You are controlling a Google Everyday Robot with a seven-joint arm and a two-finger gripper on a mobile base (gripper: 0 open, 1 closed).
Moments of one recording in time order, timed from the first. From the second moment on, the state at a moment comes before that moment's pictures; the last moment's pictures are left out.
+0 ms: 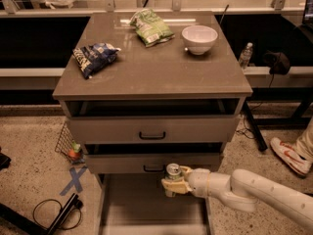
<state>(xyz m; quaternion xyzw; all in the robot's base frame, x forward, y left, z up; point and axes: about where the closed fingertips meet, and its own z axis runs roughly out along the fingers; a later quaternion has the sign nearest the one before) 0.500 -0.054 0.492 -0.35 0.72 0.42 0.44</state>
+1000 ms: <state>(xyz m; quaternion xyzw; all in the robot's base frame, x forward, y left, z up) 0.501 -0.060 0.557 -0.35 0.72 0.38 0.45</state>
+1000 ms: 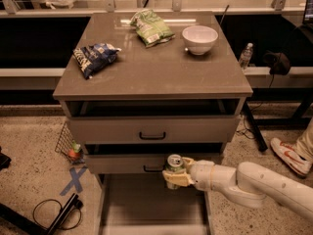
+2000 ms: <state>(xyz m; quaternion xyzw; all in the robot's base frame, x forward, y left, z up) 0.524 -0.064 0.771 -0.33 0.71 0.38 0.50</state>
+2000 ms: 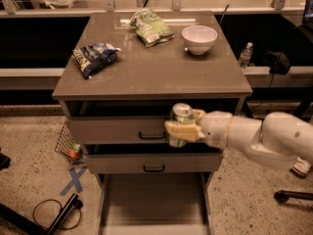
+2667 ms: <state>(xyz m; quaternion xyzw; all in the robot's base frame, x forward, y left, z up) 0.586 -0.066 0.881 -0.32 0.72 0.33 0.53</state>
